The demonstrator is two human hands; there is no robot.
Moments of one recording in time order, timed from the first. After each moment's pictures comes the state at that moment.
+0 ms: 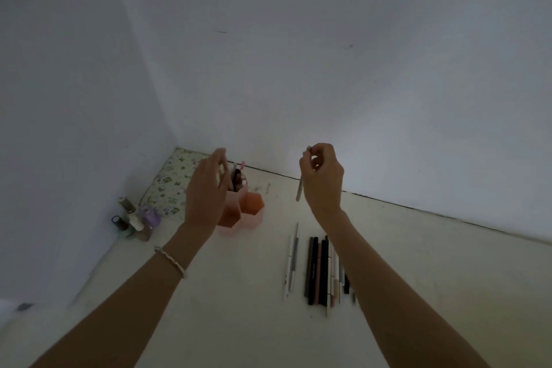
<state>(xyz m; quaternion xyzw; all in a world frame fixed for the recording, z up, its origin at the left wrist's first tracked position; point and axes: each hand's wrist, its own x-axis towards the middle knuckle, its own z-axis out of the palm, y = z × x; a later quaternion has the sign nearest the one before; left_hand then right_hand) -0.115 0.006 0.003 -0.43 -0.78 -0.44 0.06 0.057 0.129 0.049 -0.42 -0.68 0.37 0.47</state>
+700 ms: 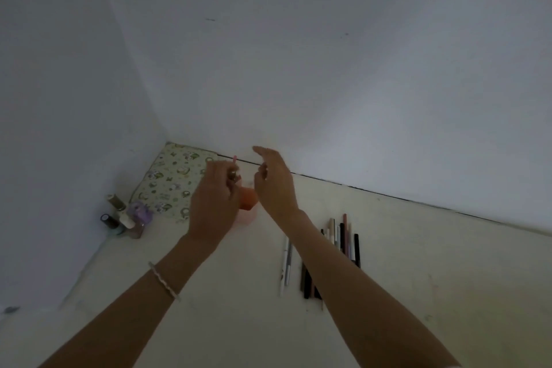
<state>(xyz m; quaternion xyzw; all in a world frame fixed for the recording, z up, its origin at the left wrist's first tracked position) -0.073 -0.004 0.016 -0.44 -0.79 -0.43 0.01 0.012 0.100 0.013 -0.35 -0.82 0.32 0.31</state>
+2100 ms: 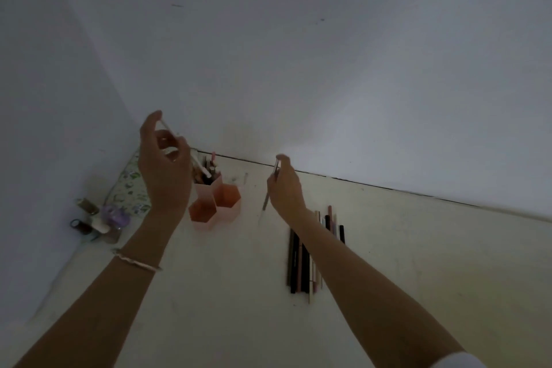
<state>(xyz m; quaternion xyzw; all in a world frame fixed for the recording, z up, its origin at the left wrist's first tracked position) -0.115 0.022 0.037 -0.29 -0.70 -0.64 0.06 0.053 0.129 -0.013 -0.51 -0.74 0.39 0.21</state>
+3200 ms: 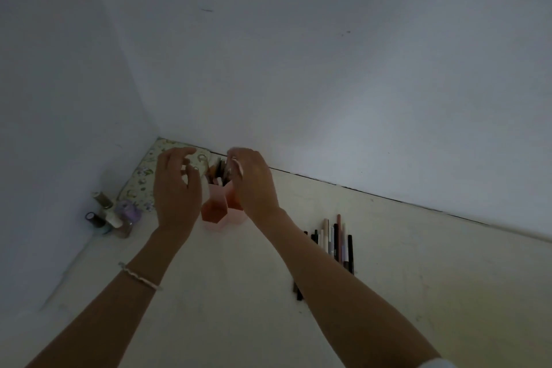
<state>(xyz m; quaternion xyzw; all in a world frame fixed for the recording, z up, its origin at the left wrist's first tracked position) -0.115 -0.008 0.007 -0.35 -0.77 -0.52 0.08 -0.012 0.086 0.017 -0.29 -0.86 0.26 0.34</state>
